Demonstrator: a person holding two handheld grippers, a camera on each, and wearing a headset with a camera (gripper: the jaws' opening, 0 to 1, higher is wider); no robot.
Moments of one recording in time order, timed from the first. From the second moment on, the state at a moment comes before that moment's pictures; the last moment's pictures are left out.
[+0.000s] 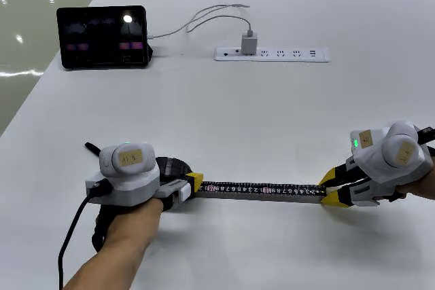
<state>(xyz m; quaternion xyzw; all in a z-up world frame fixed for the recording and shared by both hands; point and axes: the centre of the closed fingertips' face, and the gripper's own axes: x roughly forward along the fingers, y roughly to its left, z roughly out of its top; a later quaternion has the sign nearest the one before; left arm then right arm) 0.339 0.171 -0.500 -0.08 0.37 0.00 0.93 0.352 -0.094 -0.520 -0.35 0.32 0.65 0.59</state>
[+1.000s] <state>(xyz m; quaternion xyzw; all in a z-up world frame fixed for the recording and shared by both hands) 0.339 0.172 -0.500 -0.08 0.37 -0.01 0.92 0.348 -0.074 -0.520 -0.34 0.32 0.66 0.59</state>
